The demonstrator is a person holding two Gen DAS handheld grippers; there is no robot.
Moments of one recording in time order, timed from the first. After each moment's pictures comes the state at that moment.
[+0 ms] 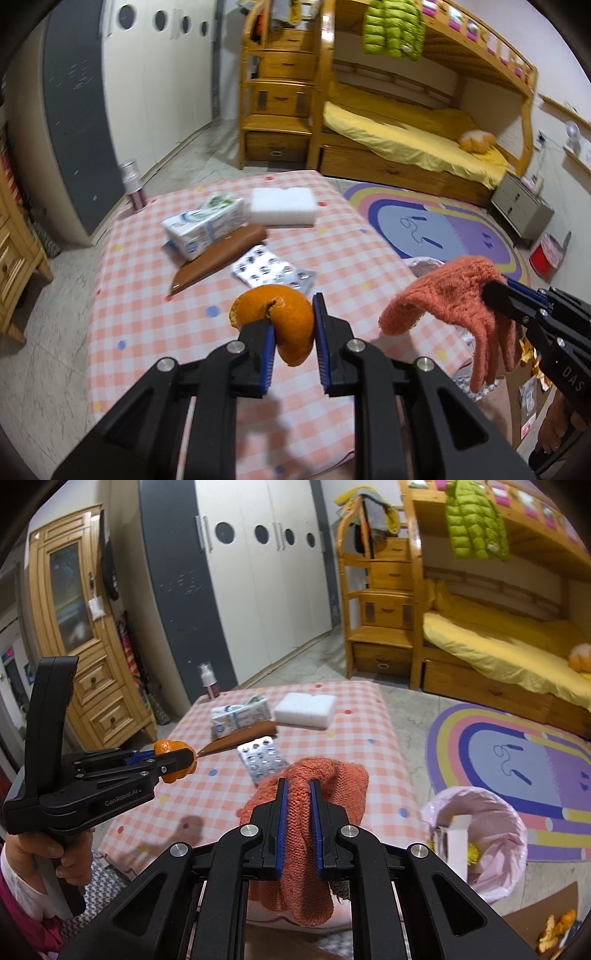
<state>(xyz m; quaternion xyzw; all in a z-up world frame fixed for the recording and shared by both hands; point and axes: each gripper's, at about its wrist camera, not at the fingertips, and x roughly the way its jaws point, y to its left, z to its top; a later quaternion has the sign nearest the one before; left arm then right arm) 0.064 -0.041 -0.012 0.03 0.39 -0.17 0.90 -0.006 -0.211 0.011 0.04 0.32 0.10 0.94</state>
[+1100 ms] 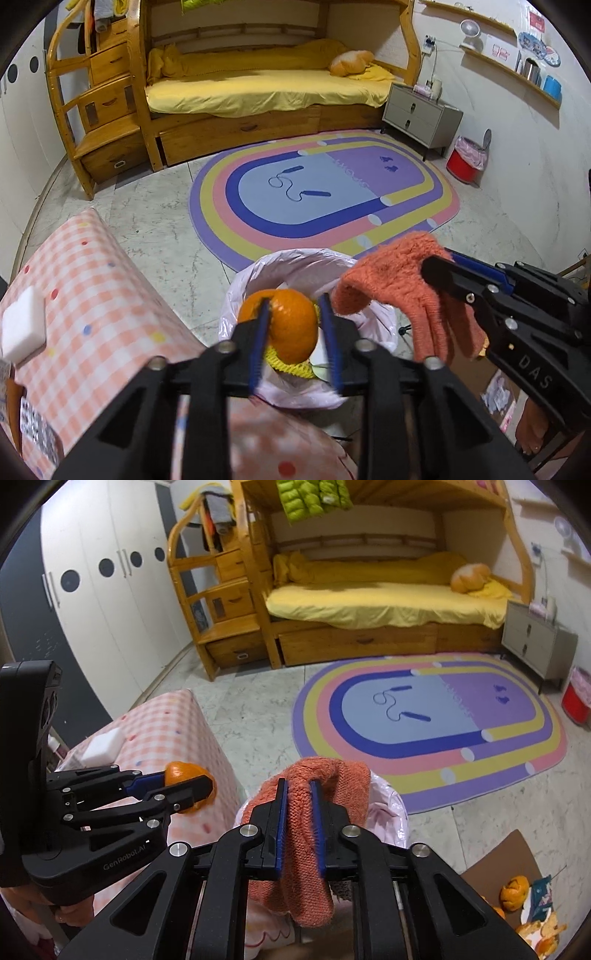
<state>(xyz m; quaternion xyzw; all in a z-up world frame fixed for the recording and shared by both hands) 0.127 -0.351 -0.077 0.15 0.43 -0.38 0.81 0.025 -0.444 -0.050 0.15 0.36 -0.11 0.92</state>
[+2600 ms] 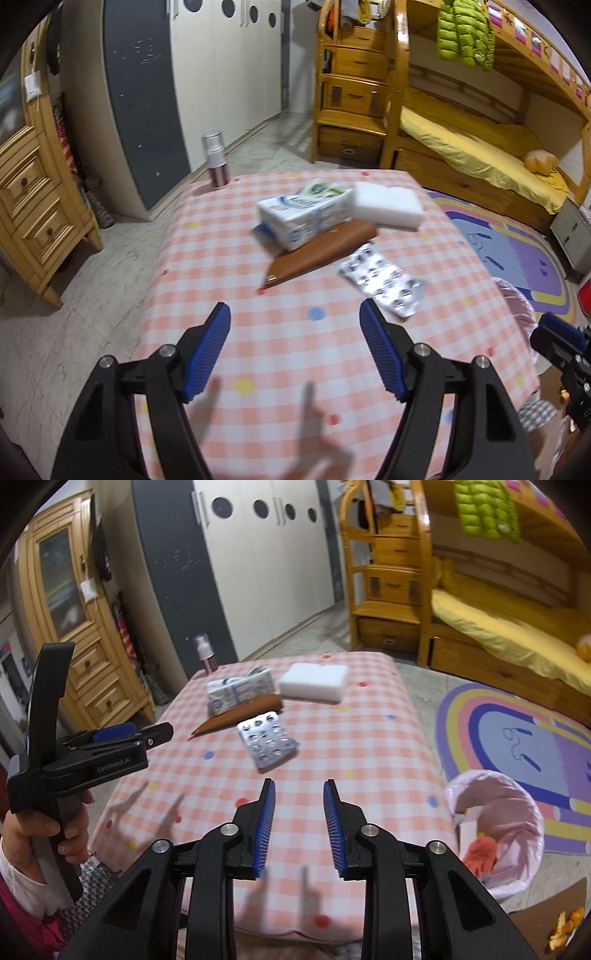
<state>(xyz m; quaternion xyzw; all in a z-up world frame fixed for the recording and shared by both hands) 0.100 0.035 -0.043 0.01 0.40 -0.03 0.91 0.036 -0.166 -0.023 0.03 0.37 0.12 0.92</state>
